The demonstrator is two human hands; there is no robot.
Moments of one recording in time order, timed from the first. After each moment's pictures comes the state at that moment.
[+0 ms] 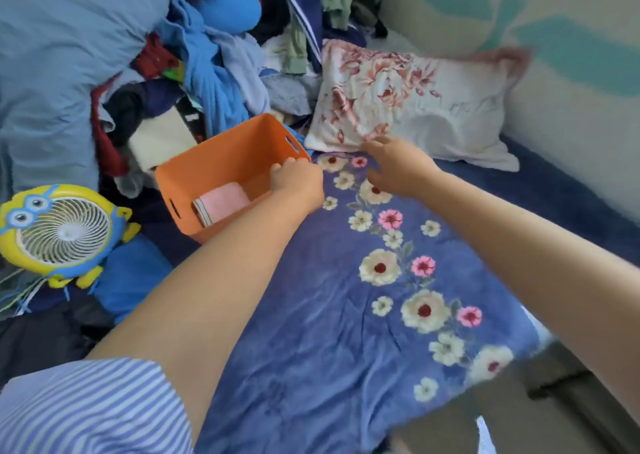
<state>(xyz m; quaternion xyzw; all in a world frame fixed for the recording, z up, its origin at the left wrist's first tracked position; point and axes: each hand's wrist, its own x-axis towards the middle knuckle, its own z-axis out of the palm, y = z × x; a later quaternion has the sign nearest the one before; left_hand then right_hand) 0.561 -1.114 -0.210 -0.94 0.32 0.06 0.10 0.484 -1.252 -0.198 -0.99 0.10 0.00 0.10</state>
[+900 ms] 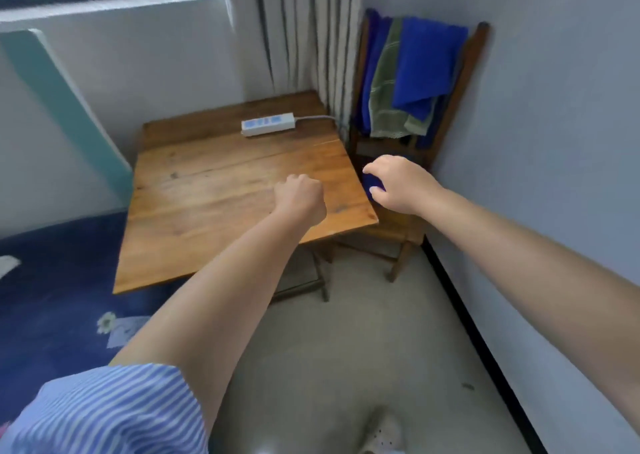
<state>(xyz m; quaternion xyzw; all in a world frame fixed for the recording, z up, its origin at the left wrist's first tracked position) -0.275 -1.380 -0.207 -0.50 0.86 0.03 0.07 -0.437 -1.325 -0.194 -0.71 0.70 -0.07 0.08</state>
